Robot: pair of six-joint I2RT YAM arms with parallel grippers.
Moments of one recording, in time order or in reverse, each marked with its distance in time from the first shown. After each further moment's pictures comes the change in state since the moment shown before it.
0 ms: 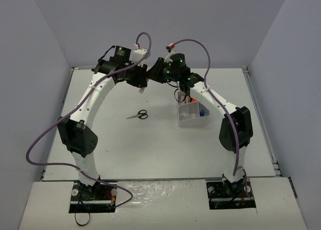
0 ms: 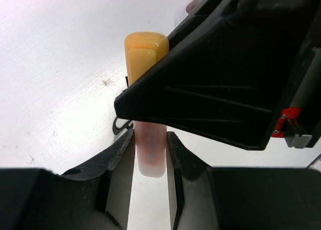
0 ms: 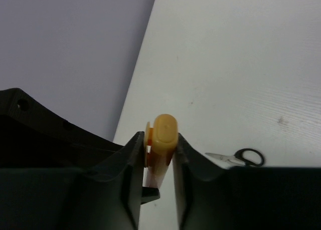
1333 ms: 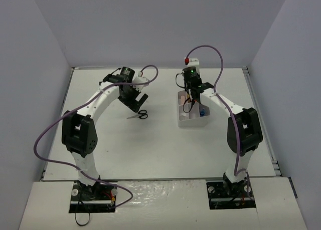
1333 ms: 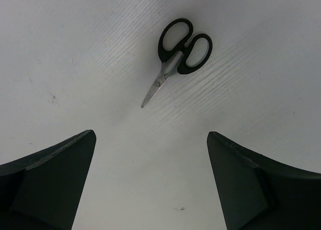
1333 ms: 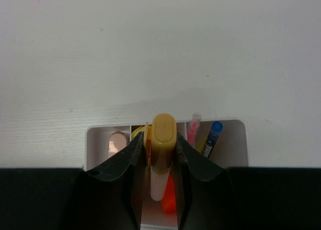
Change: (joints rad) left arm 0.008 -0.003 -0.344 -0.010 -0.254 0.272; right arm -0.122 -0.096 -0.300 -0.099 0.786 -0.651
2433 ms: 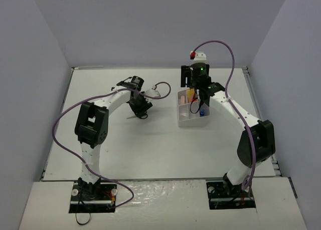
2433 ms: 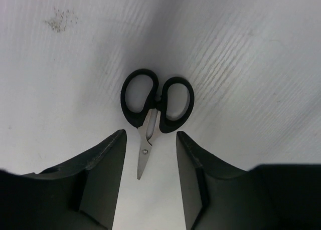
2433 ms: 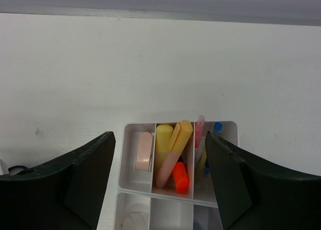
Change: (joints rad) left arm -0.040 0.202 -0.041 0.143 0.119 0.320; right arm -0.006 -0.190 -0.048 0.012 -0.137 0.014
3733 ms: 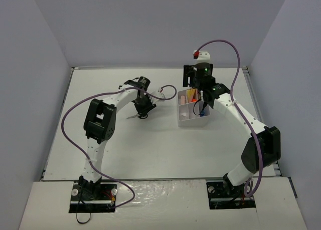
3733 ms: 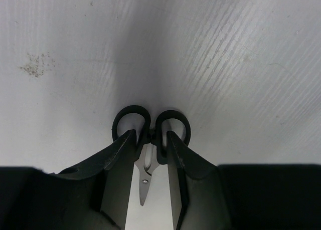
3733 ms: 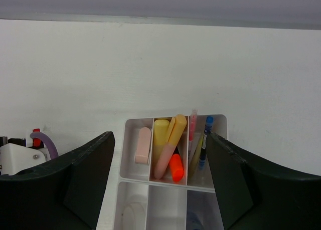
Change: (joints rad) left arm -0.038 0.137 0.150 -0.080 0.008 0.054; right arm 0.000 -0.079 -0.021 -0.033 -0.006 0.003
